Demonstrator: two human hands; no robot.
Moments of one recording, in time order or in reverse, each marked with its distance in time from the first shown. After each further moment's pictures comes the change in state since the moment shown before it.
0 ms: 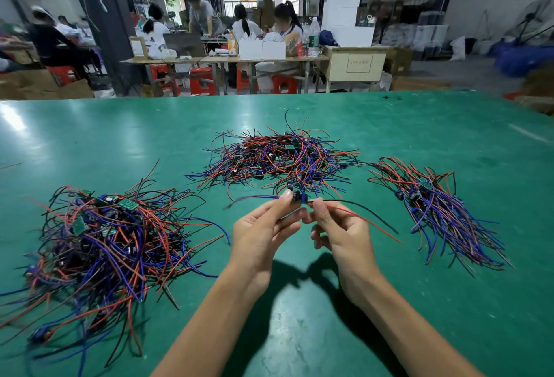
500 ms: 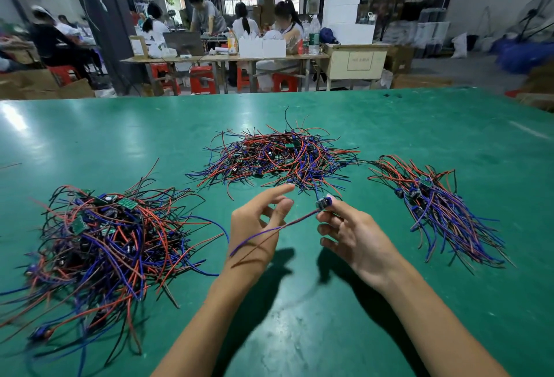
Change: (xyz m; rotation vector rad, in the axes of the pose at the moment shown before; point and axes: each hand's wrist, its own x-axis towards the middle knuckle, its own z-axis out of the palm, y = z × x) left_hand 0.024 -0.013 -0.028 0.801 -0.037 0.636; right_hand 0.016 -0.017 -0.029 0.097 -0.204 0.426
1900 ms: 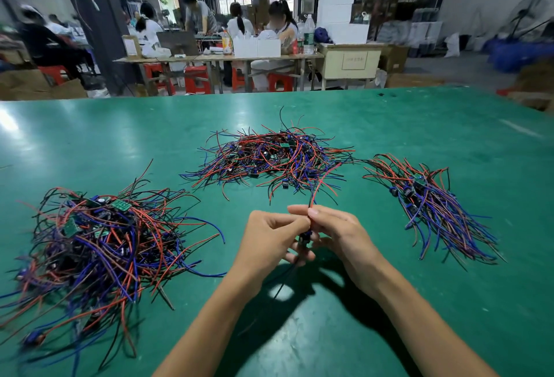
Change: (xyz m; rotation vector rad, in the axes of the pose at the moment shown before) left_hand -0.010 0.037 0.011 -0.257 -0.275 -0.495; right_hand 0.000 0.011 0.007 -0.310 -0.063 -0.199
